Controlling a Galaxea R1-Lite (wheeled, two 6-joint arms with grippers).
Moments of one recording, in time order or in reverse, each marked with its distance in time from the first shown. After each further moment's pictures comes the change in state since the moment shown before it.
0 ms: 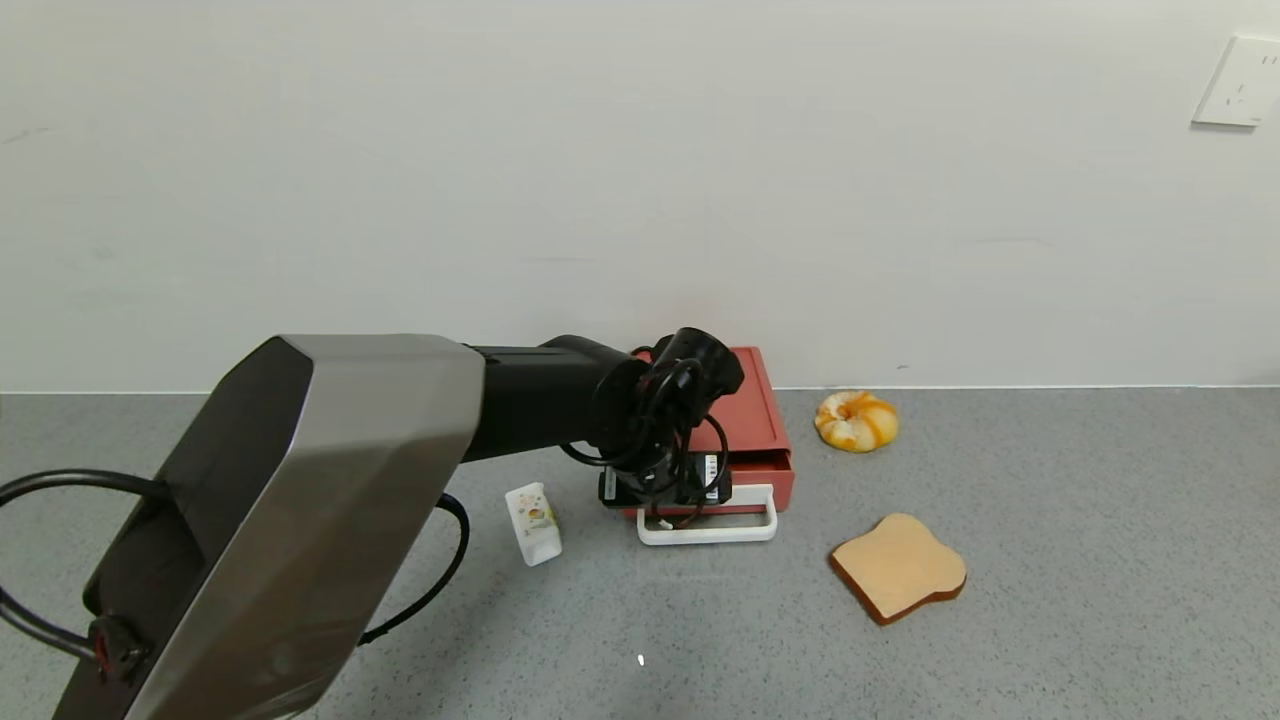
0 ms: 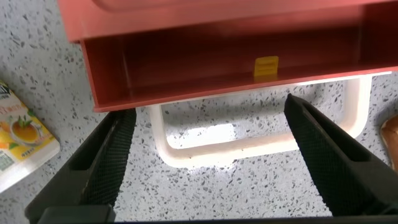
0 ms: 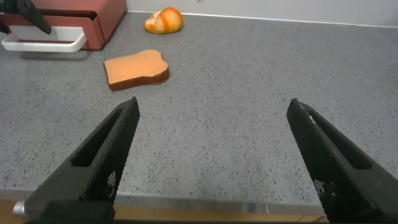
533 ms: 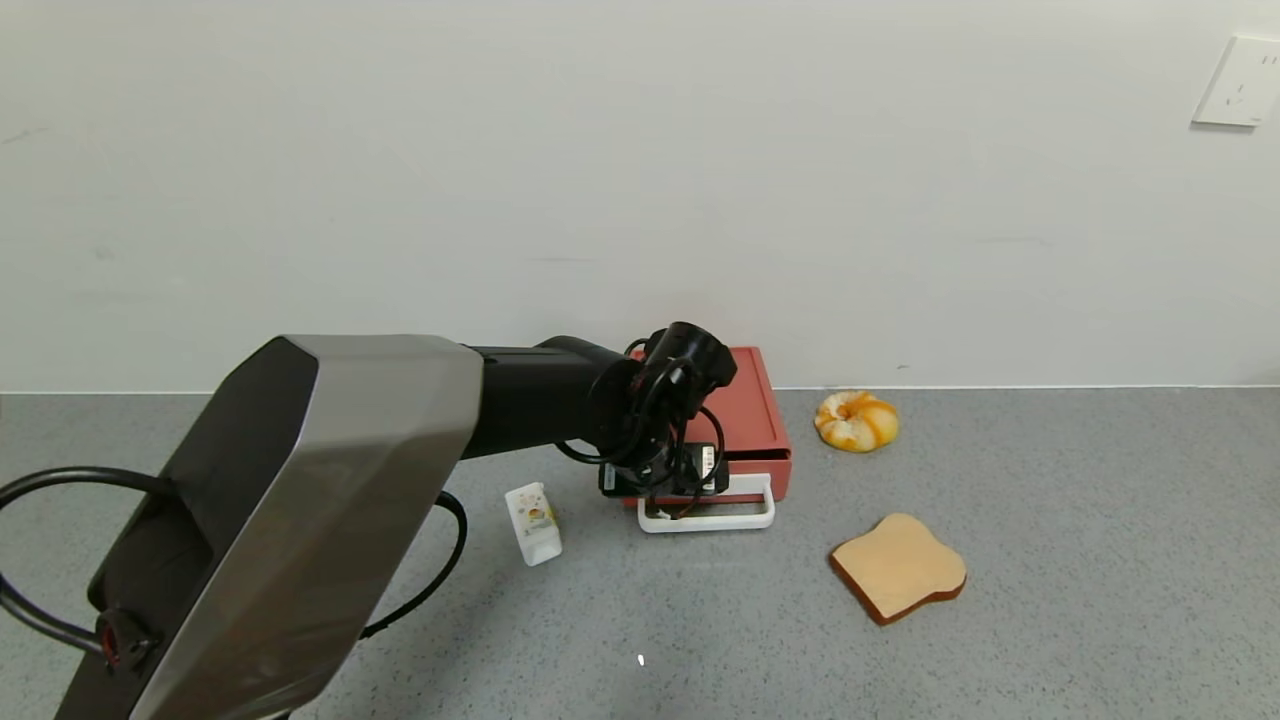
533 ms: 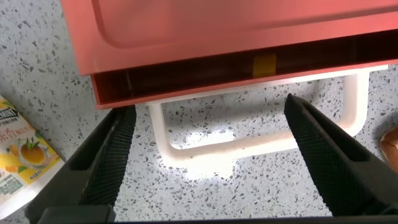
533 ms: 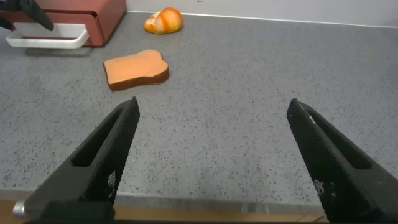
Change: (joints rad) left arm 0.017 0.009 -0.001 -0.051 0.001 0.038; right arm 0.000 0.000 0.000 0.000 0.000 0.000
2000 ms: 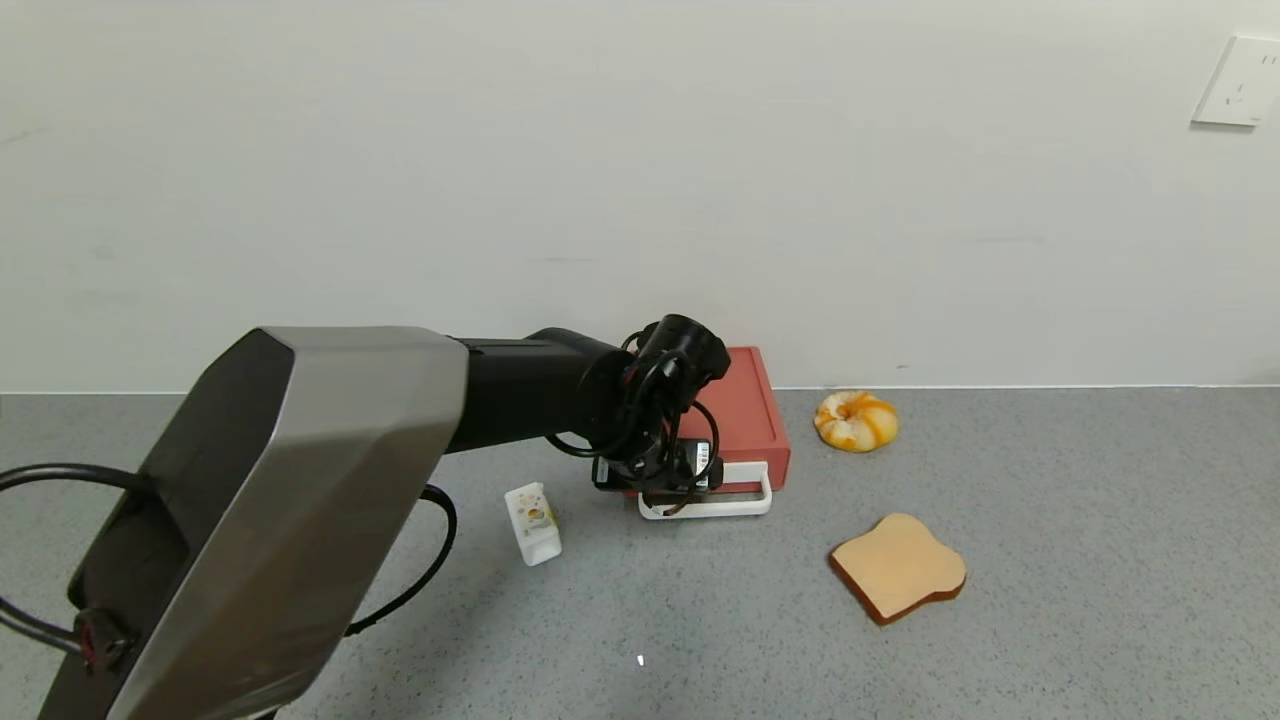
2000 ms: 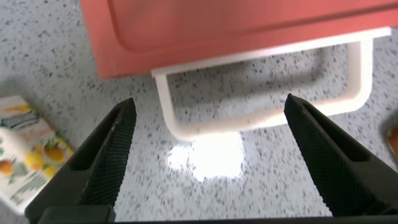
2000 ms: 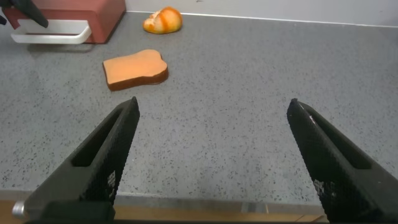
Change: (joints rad) left arm 0.011 -0.024 0.004 0.019 0.005 0.041; right arm 0.000 0.000 0.000 0.000 0.000 0.000
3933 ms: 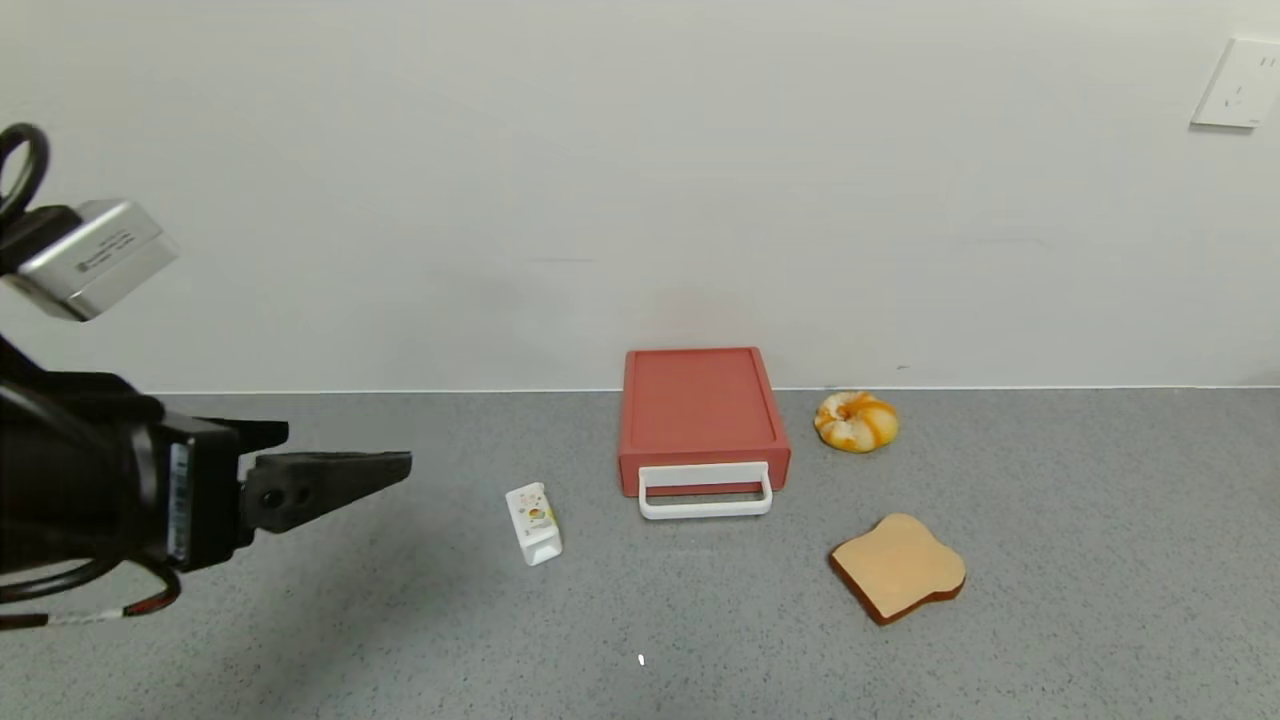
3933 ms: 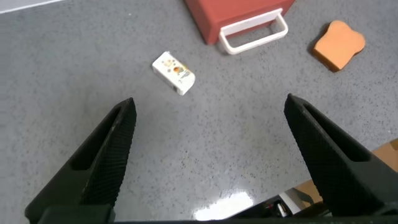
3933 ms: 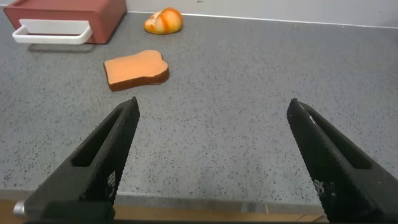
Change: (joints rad) left arm 0.272 -1.179 0.941 -0.243 -0.273 0.396; right arm 0.000 0.000 0.000 0.000 0.000 0.000
